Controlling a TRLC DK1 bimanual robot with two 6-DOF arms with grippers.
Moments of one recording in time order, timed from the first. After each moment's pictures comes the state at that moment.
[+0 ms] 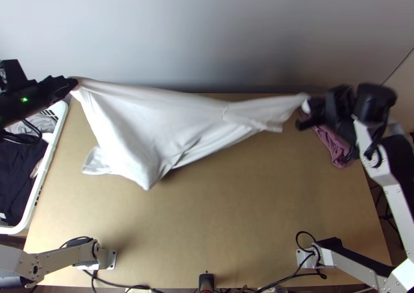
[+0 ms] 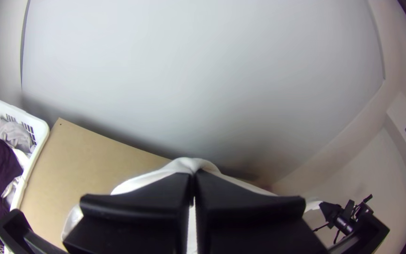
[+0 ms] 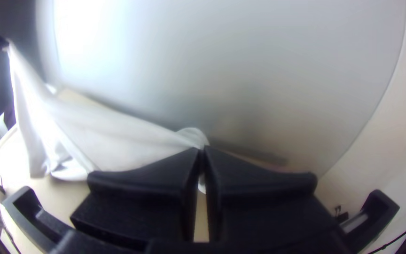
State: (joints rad) left arm 0.17 1.32 1.91 -1.02 0.45 -0.38; right arm 0.21 1.21 1.46 -0.66 -0.01 -0.16
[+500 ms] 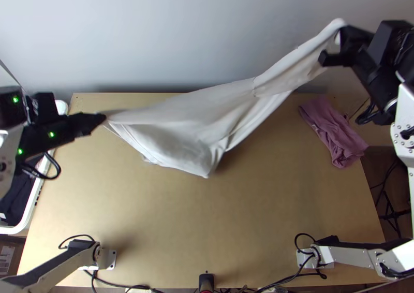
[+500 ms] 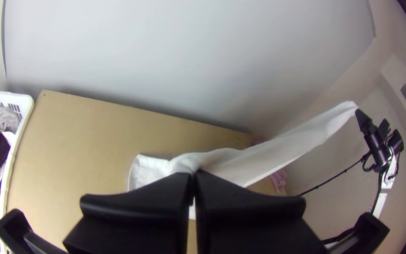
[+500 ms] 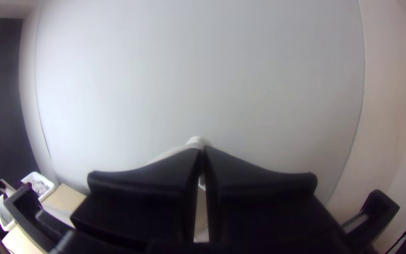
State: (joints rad) left arm -0.06 1.12 1.67 -1.08 0.37 -0.36; right arm 0.29 1.42 2.06 -0.62 0.18 0.01
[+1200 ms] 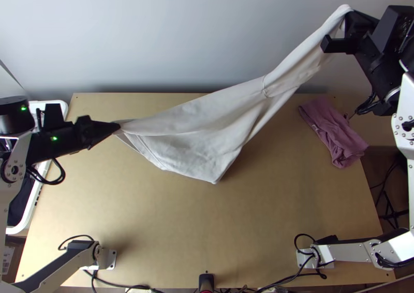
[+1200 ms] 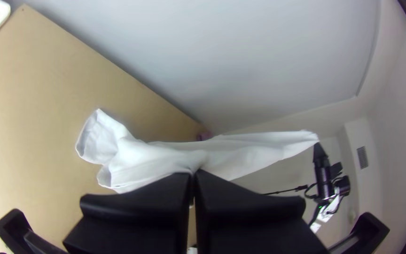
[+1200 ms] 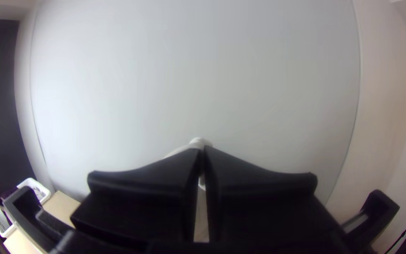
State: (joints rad) left arm 0.02 1.07 1.49 -0.95 0.73 -0.72; right arm 0.31 1.48 2.16 -0.64 0.23 0.00
